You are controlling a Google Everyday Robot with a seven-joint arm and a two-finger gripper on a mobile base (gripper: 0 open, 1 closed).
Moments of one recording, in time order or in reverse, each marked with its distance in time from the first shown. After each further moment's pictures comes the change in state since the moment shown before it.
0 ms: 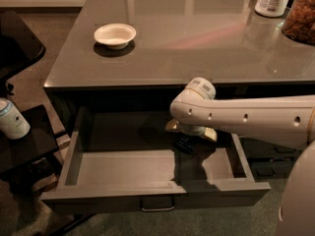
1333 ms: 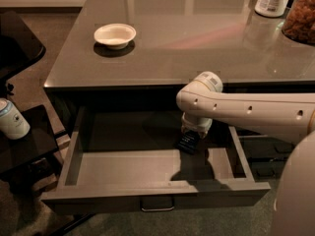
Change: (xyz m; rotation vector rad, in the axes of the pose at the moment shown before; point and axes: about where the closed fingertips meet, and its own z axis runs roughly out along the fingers) arm 0.010 0.016 0.004 -0.015 -0.069 0.046
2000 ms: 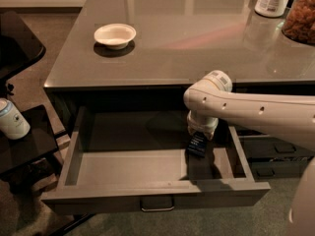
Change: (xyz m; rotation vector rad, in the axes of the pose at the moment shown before) arm -0.003 0.010 -0.011 0.022 -0.013 0.028
